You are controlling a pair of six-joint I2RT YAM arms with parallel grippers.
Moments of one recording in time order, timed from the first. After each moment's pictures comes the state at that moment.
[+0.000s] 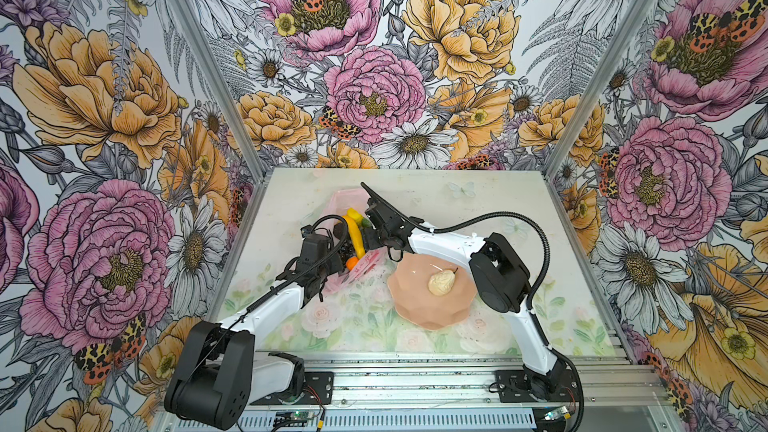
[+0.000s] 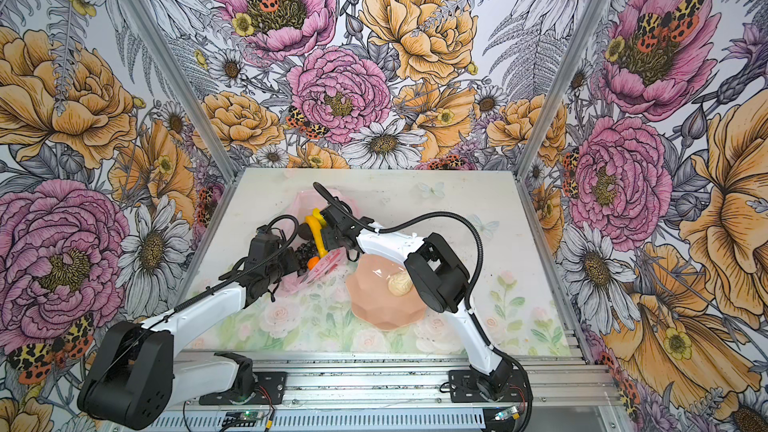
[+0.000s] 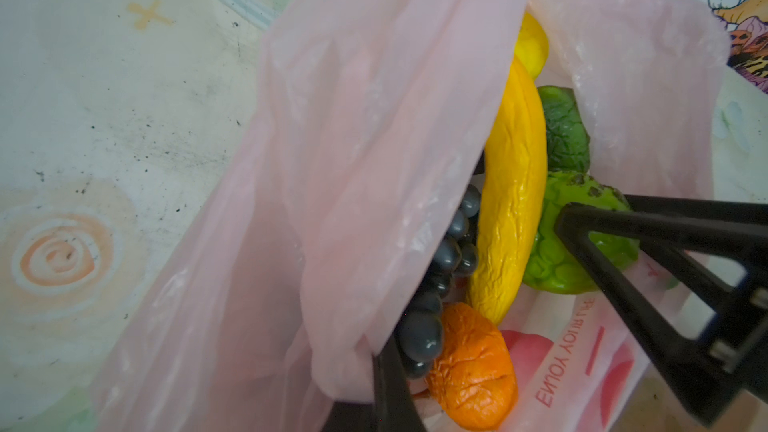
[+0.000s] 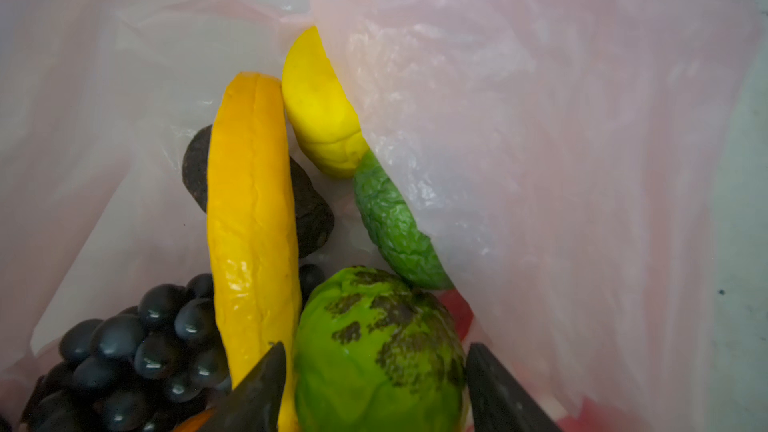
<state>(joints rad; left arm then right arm) -0.26 1.23 0.55 -0.08 -0.14 -0.58 0.82 2.25 1.78 -0.40 0.10 0.39</state>
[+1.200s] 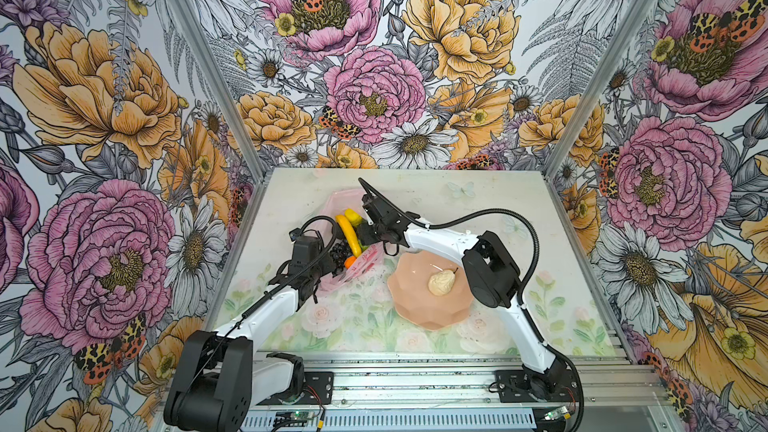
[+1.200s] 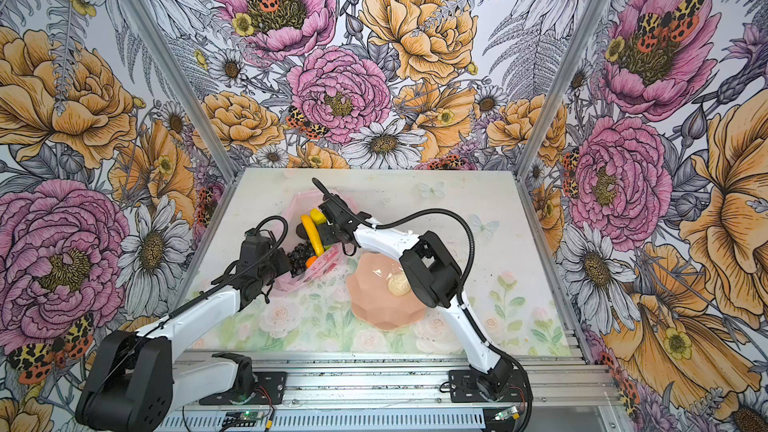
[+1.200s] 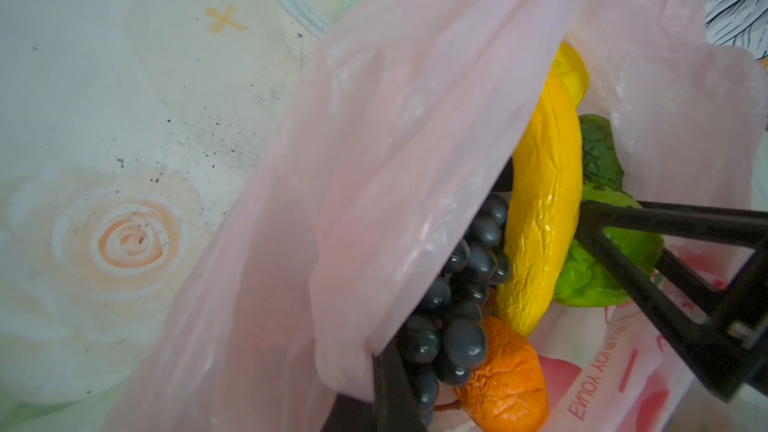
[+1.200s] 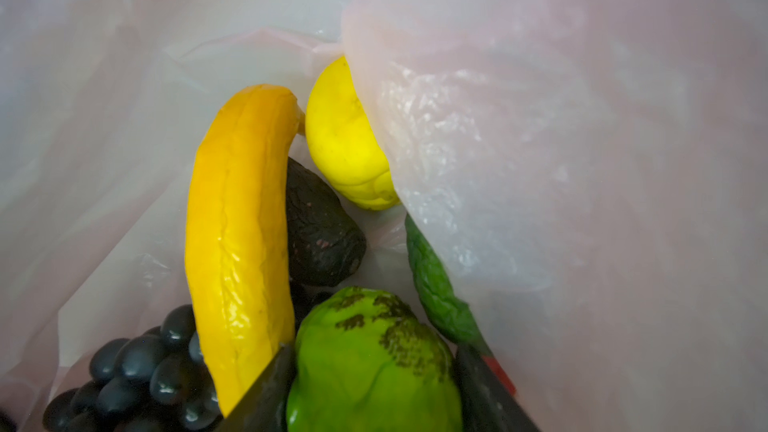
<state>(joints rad) -0.19 1.20 0.51 -0.08 -0.14 -0.61 0.80 2.33 1.92 -0.42 -0.01 0.38</state>
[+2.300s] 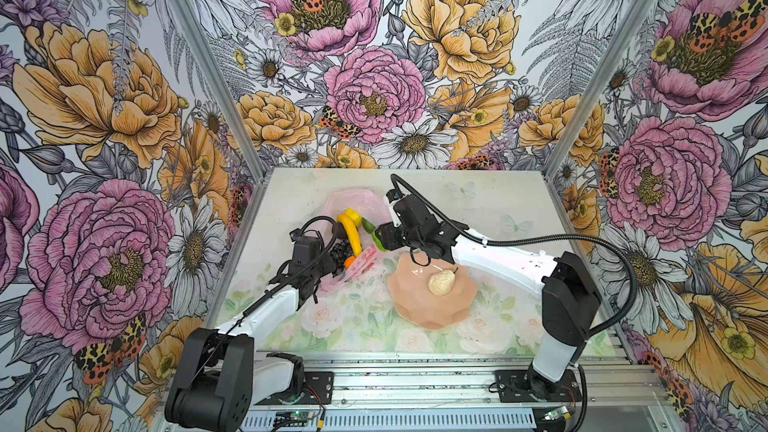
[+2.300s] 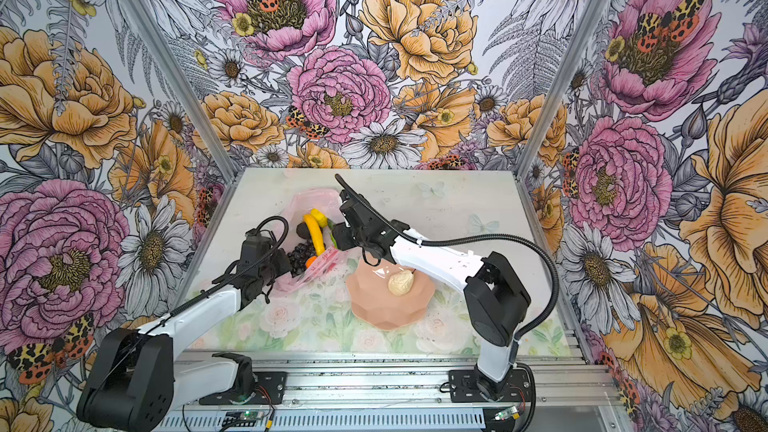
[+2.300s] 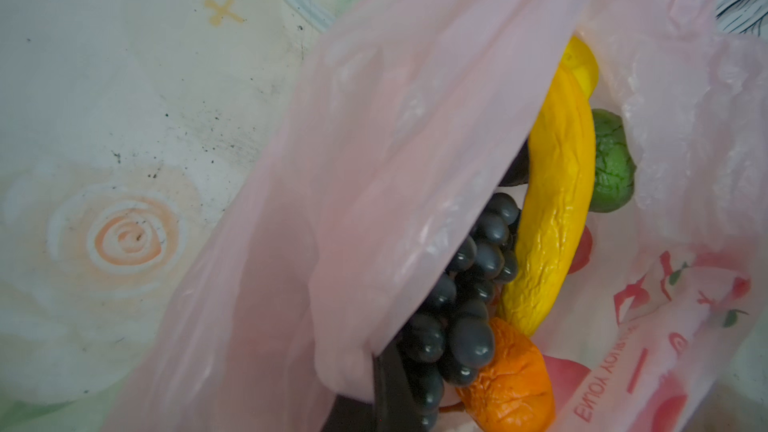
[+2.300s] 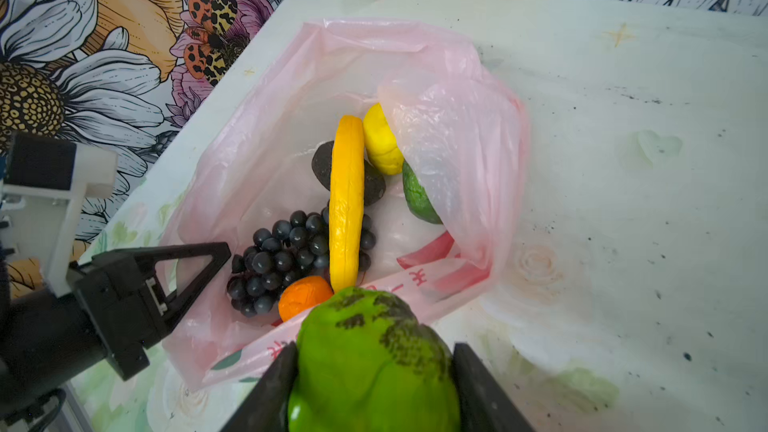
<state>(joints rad) -0.19 1.21 0.51 -0.08 -0.13 -0.61 0.83 1.74 1.38 -0.34 0.05 0.38</state>
